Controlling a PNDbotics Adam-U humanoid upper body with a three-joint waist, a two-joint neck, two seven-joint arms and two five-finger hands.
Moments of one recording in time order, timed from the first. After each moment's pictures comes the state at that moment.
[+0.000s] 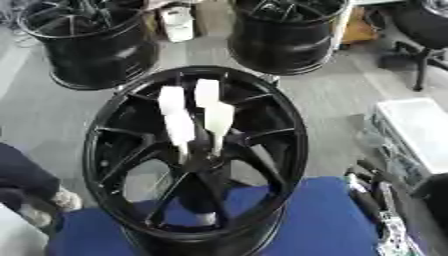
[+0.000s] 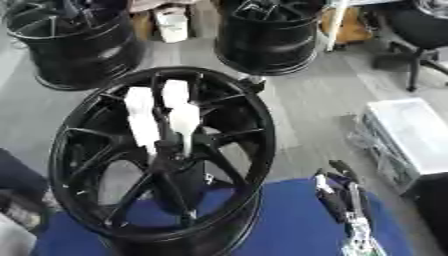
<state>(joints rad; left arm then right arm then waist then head) -0.39 0.81 0.07 -1.67 -0.04 -0.39 -0.17 -0.05 -0.18 0.04 -1.34 0.09 -0.18 -0.28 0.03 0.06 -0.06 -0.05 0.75</state>
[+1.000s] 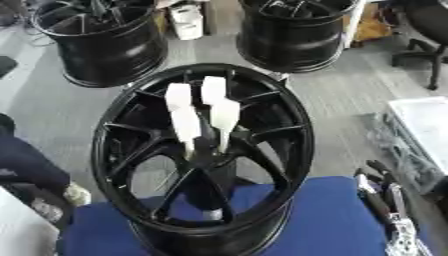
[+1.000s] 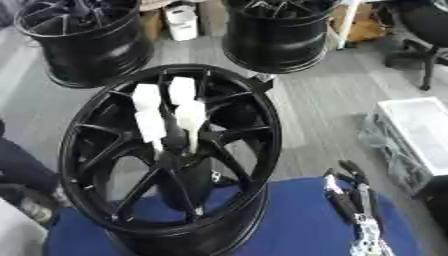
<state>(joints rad) -0.63 1.02 -0.17 -1.56 0.10 -0.45 -0.59 -0.04 -0.19 0.04 -1.33 0.09 -0.17 -0.27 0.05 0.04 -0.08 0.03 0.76</state>
